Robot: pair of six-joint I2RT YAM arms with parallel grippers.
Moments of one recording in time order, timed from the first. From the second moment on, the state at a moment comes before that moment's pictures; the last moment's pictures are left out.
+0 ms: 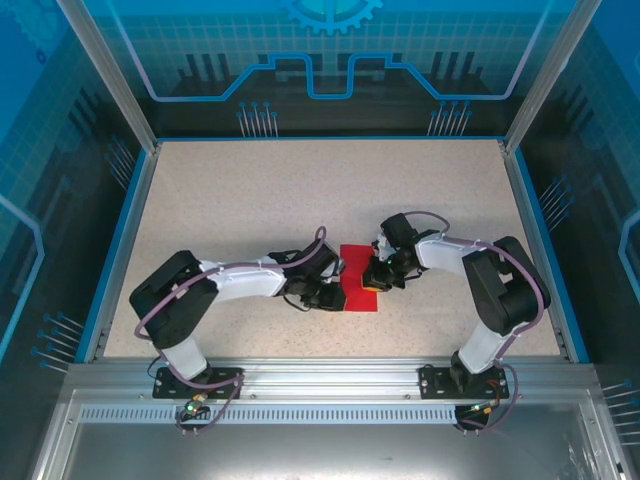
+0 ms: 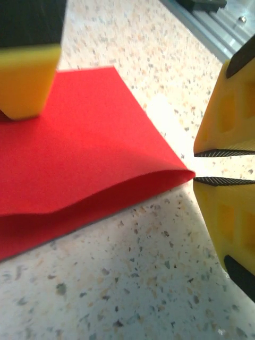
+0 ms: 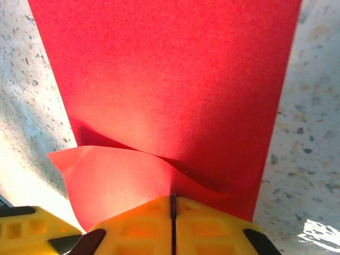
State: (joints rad) left arm -0.81 1.69 0.91 -0.32 0.37 -0.67; right arm 0.42 1.70 0.85 -0.48 -0.50 0.55
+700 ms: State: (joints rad) left arm -0.81 1.82 0.97 -0.29 0.43 -0.67; right arm 0.42 1.71 0.86 -0.50 -0.50 0.54
